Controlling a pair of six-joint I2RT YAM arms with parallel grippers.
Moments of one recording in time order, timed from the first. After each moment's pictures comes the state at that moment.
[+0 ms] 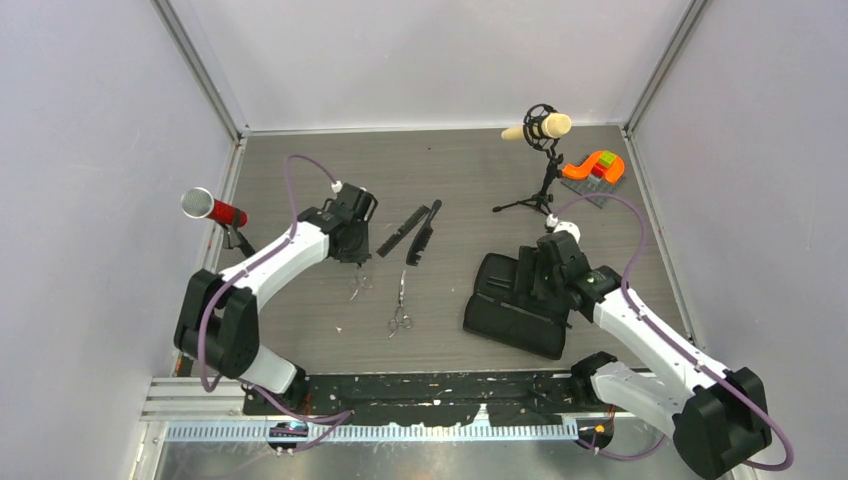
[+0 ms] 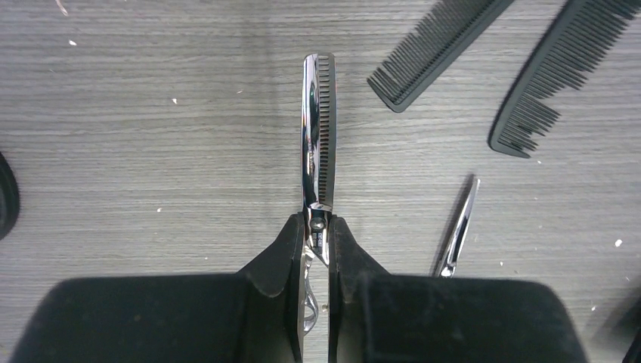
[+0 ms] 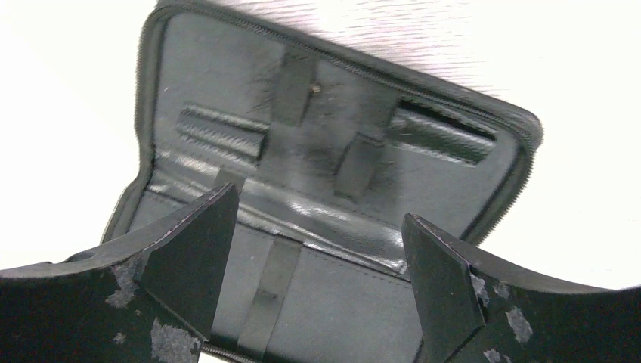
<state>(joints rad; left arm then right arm) -0.46 1.52 1.06 -0.65 -0.18 -0.45 0.47 0.96 0.61 -0.58 0.22 0.47</state>
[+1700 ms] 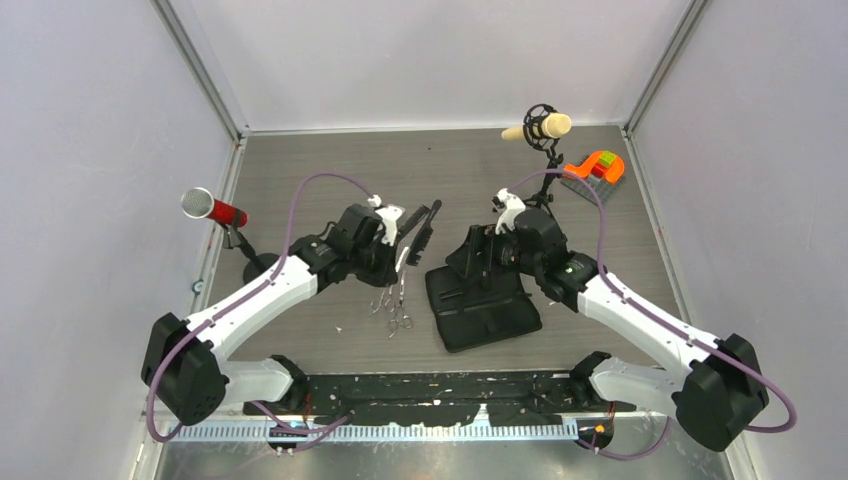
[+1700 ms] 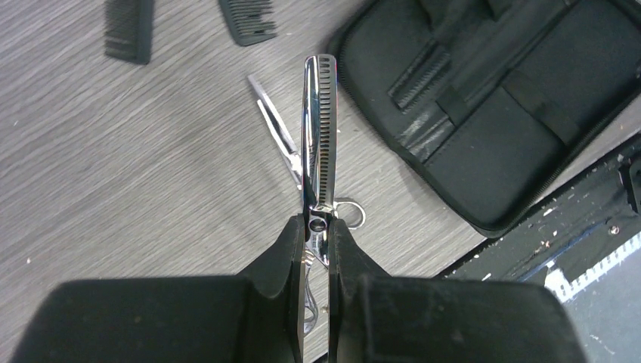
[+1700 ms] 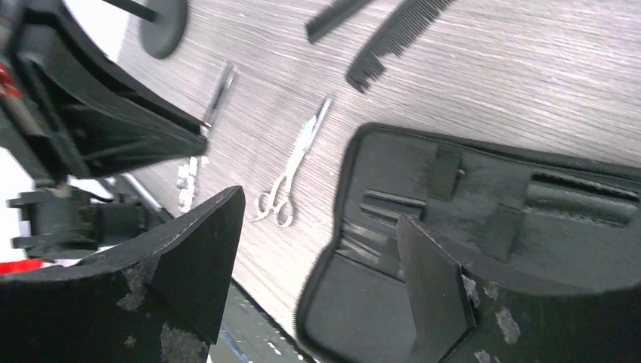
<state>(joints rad) -0.65 1.24 0.93 -0.58 0.12 -0.26 0.61 1.11 0.73 -0.17 -0.24 0.51</state>
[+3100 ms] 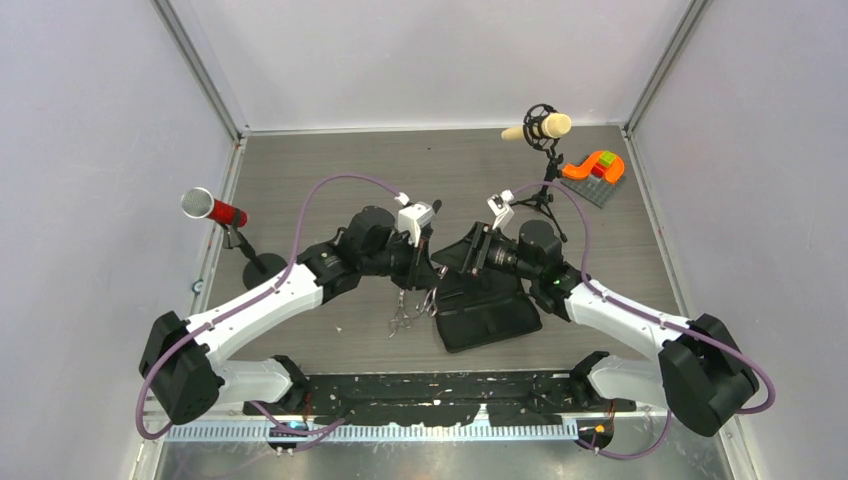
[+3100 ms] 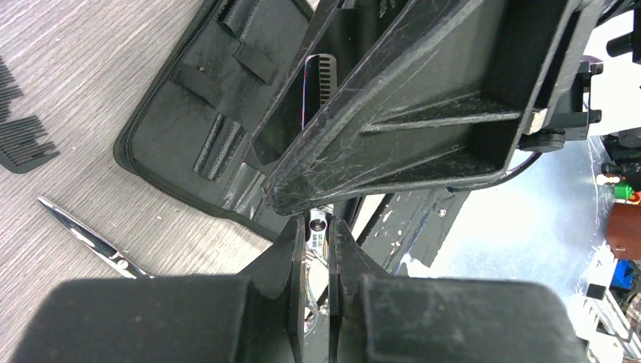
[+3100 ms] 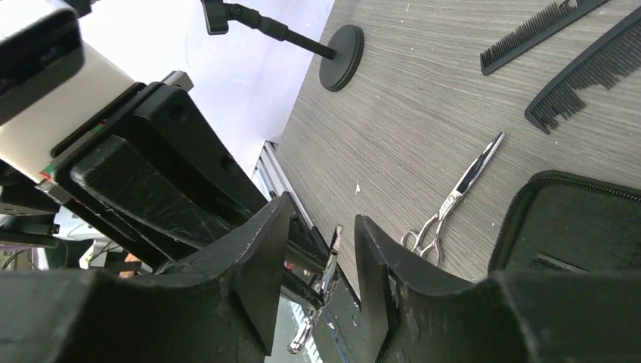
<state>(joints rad) -0.79 1.23 0.93 -0.29 0.38 -0.39 0.61 1.18 0.55 0.46 -0.50 0.93</state>
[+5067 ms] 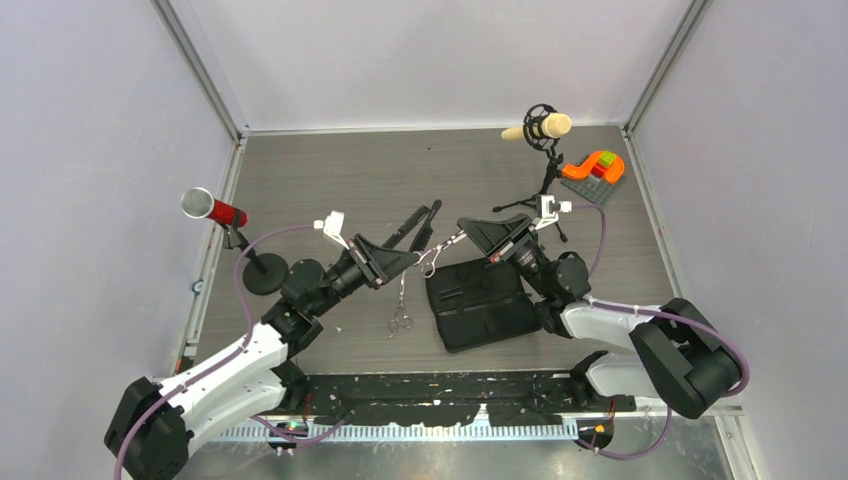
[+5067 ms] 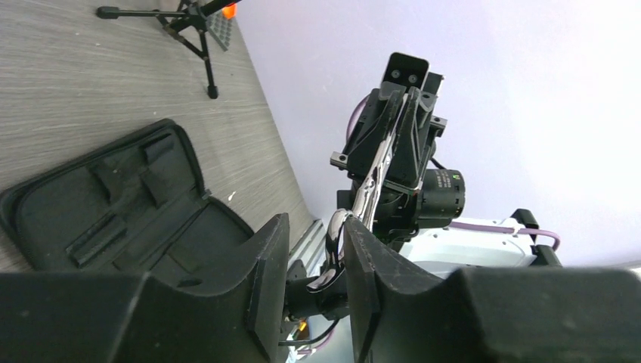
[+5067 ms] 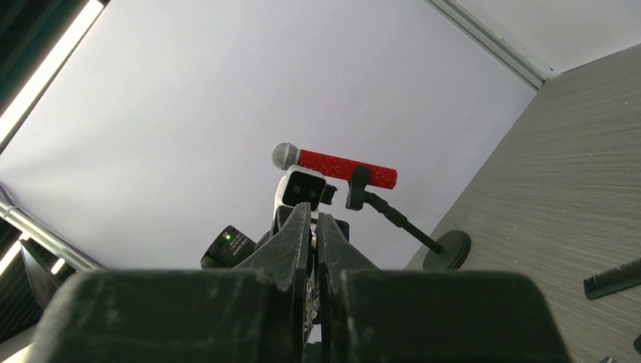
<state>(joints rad) -0.67 0.82 0.36 0.51 0.21 -1.13 0.58 1.27 0.31 1.45 -0.23 1.18</state>
